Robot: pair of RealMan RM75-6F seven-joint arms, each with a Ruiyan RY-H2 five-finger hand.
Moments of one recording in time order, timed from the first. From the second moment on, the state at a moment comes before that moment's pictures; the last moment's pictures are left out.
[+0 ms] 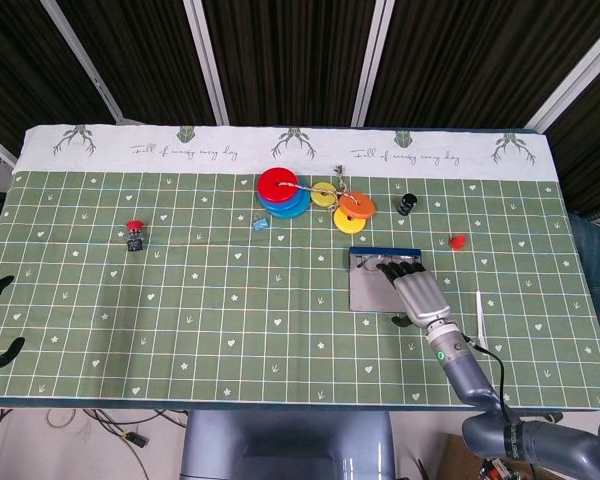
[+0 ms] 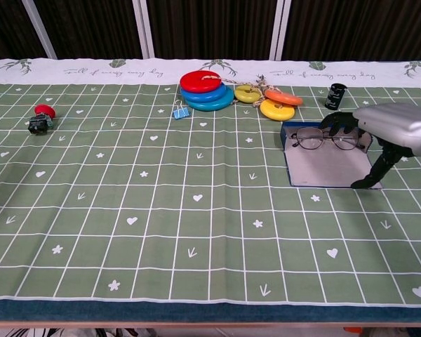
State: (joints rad) left arm -0.08 -1.00 -0.04 -1.67 1.48 1.47 0.02; right arm 0.64 -1.54 0.04 -1.37 -1.15 1.07 -0.30
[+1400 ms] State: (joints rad) left arm -0.08 -1.00 -0.04 -1.68 1.46 1.46 0.04; right arm 0.56 -1.69 0.09 -1.15 -1.26 1.09 -0.22
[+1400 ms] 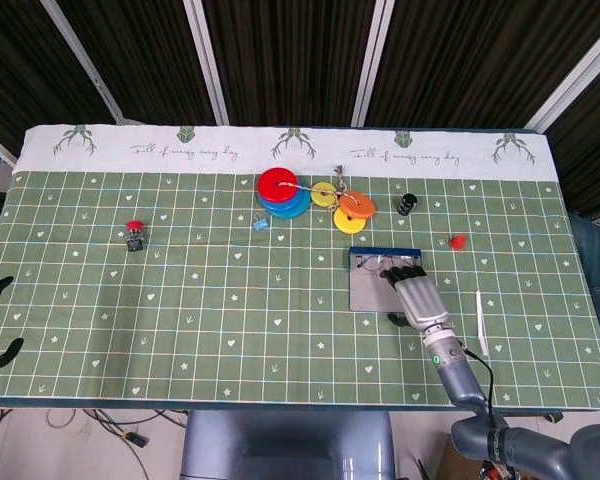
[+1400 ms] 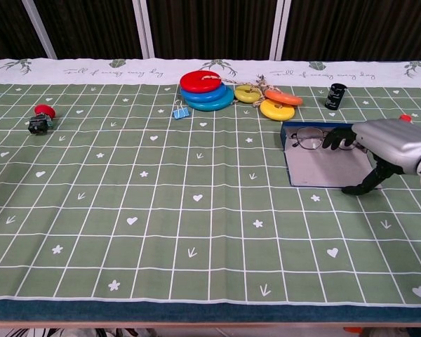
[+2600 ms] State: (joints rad) left arm -0.08 -0.99 -0.04 -1.68 1.45 1.45 0.05; right arm 0.55 -1.71 0.12 -1.14 -1.28 1.07 -0.19
